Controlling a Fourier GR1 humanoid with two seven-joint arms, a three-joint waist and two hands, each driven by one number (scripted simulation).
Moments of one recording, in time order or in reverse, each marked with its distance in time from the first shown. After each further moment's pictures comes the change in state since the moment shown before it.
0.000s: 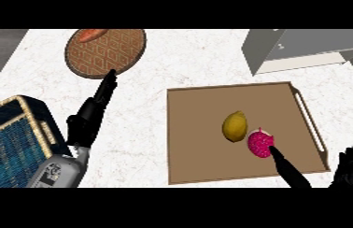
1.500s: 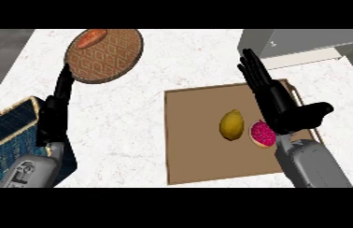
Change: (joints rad) left arm 0.022 0.095 0.115 0.048 -0.058 0.192 -0.011; right arm -0.674 -0.122 0.055 0.323 -0.624 0.894 -0.218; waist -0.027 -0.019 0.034
